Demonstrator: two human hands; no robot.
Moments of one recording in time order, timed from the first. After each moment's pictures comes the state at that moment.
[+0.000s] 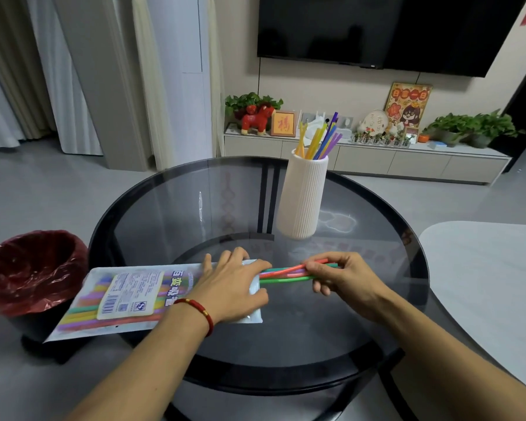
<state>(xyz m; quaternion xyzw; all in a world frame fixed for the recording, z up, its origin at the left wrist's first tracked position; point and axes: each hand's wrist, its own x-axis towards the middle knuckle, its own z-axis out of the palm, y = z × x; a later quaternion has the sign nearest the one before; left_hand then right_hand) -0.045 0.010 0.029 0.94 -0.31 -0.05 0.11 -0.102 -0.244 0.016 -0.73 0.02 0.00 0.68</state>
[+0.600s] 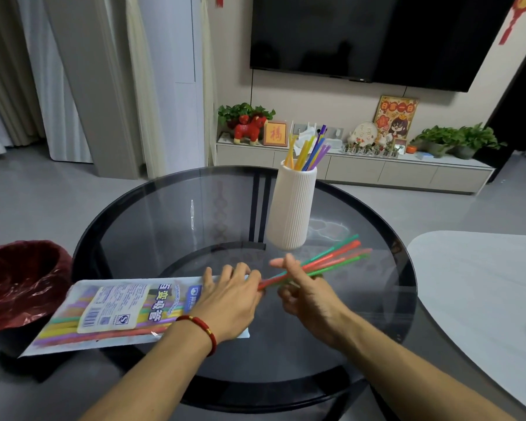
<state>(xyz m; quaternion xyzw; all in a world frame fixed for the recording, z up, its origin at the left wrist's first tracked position) -0.052 -0.010 0.022 0.95 -0.31 -0.04 0.09 -0.100 -0.181 0.013 -0.59 0.09 -0.02 0.80</state>
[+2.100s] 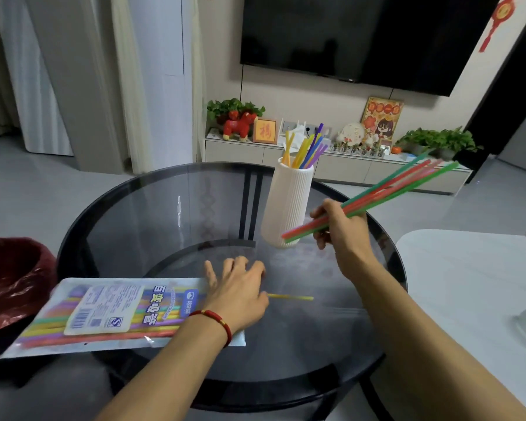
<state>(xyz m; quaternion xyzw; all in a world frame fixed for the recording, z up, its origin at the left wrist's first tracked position) -0.047 -0.030 0.021 0.95 -0.27 -0.03 0.17 -0.061 -0.229 0.091 -0.71 0.19 -0.29 0.61</state>
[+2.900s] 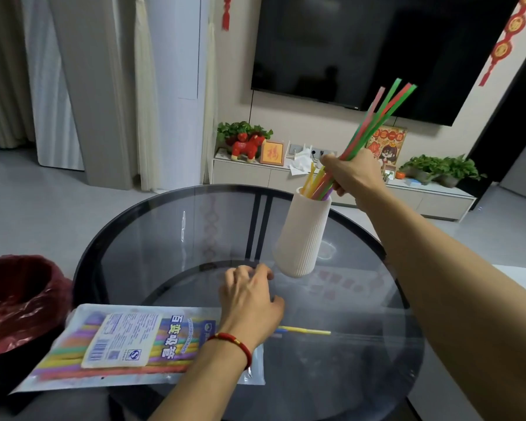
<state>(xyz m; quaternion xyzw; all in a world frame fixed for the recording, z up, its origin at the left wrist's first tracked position) -0.037 -0.024 0.047 0.91 -0.18 0.02 0.36 0.032 -0.233 0.220 -0.86 0.20 -0.30 0.37</state>
